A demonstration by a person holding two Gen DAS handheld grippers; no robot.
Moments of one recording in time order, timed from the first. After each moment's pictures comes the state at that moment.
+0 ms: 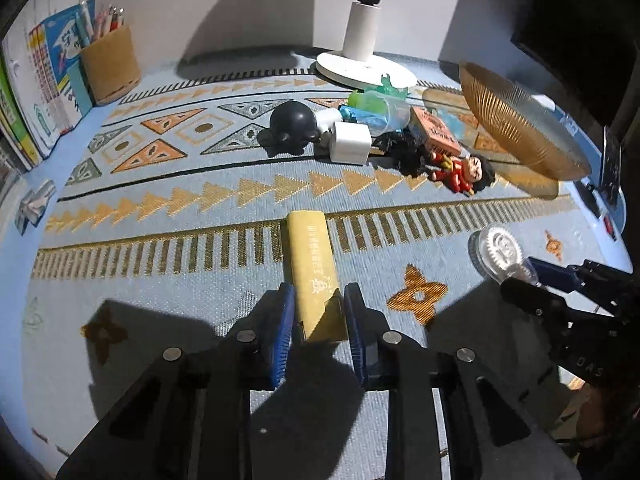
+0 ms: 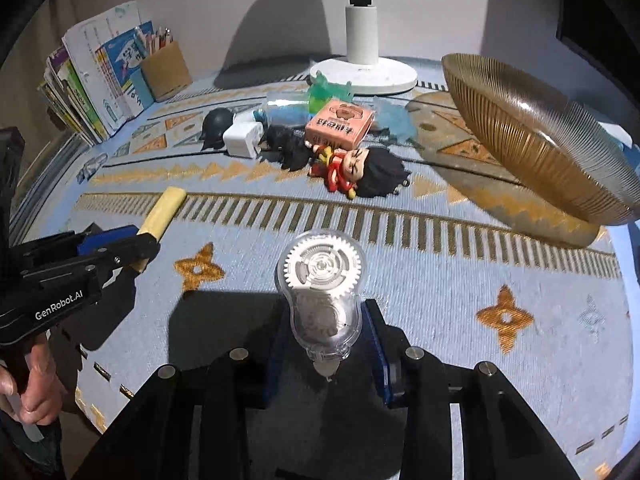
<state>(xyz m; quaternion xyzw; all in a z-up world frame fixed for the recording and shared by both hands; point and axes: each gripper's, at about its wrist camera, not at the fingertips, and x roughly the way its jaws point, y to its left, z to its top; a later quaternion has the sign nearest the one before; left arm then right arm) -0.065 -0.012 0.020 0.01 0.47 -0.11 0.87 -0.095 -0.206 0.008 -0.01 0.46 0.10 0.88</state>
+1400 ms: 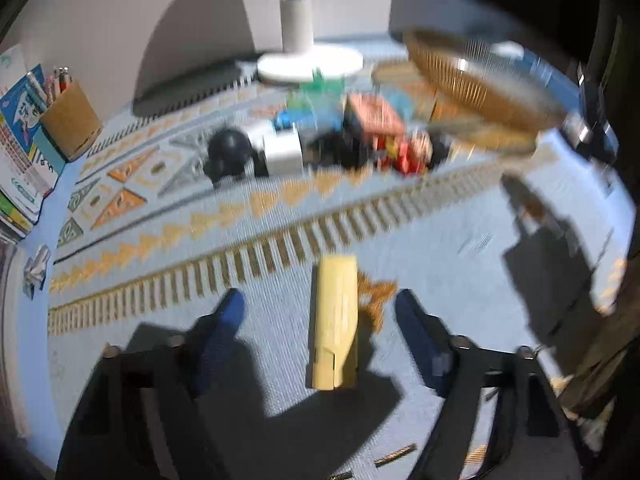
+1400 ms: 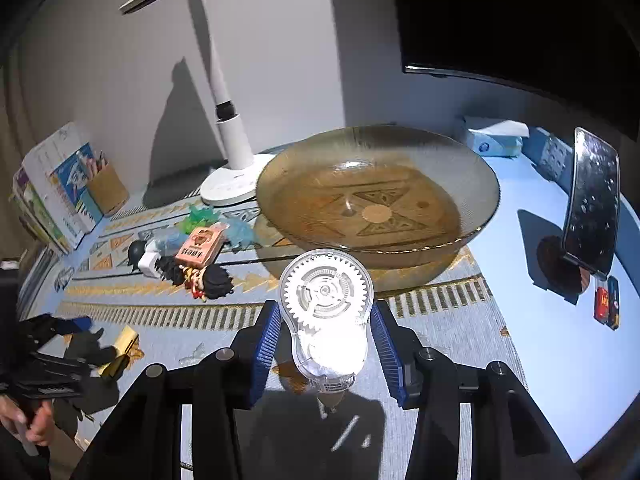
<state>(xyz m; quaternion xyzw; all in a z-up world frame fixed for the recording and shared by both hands) -0.071 -0.057 0.029 0.11 0.49 -0.15 0.85 -0.116 -0.342 0.070 0.07 0.36 0.01 0.93</state>
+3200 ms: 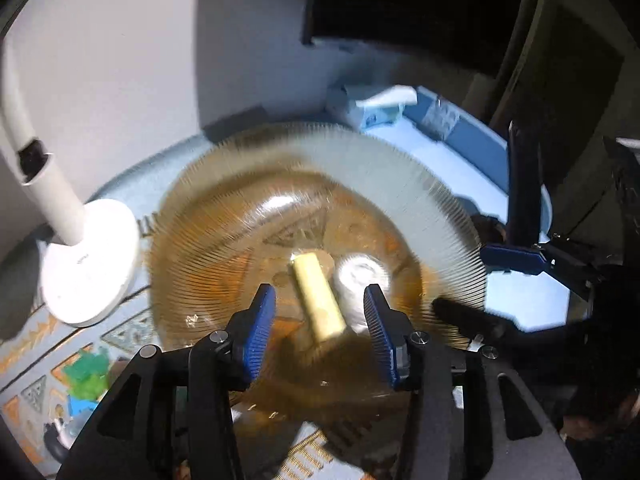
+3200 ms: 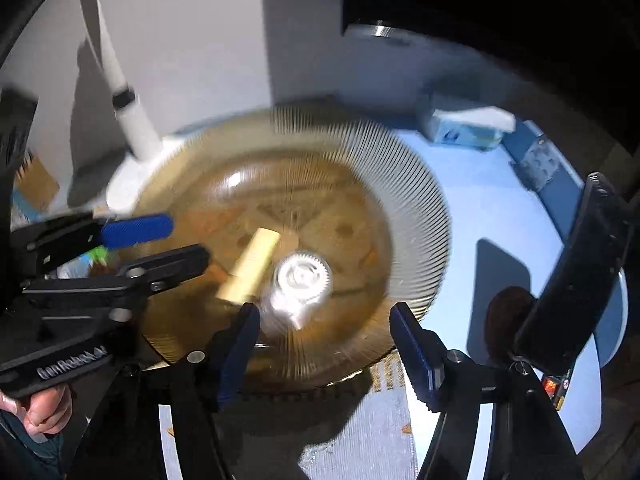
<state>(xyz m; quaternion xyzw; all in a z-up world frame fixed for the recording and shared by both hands) 0.066 -0.279 0.103 0.08 0.43 -0.35 0.83 -0.008 -0.433 0.091 0.04 0.46 -0.05 0.89</state>
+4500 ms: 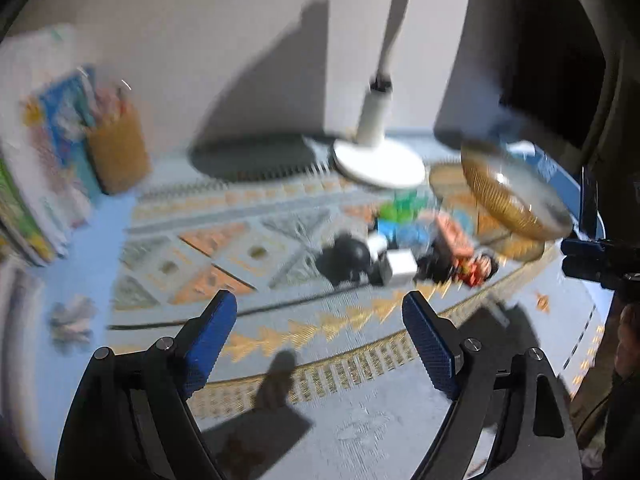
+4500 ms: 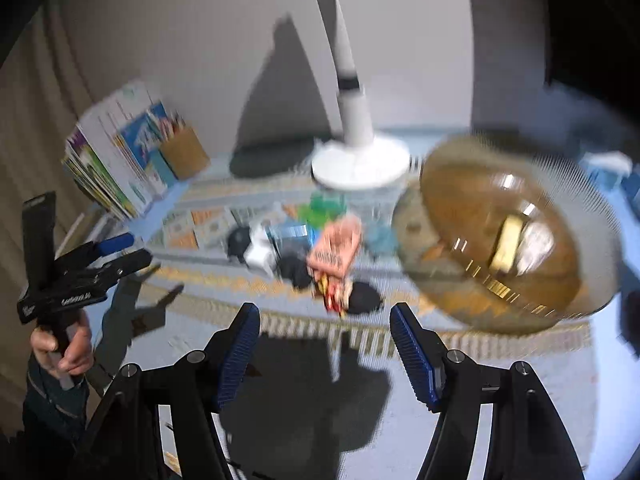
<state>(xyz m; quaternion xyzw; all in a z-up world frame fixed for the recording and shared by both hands) 0.000 0.058 0.077 0.02 0.40 -0.18 0.90 -0.051 -0.243 0.083 0.06 0.43 0.15 0.89</state>
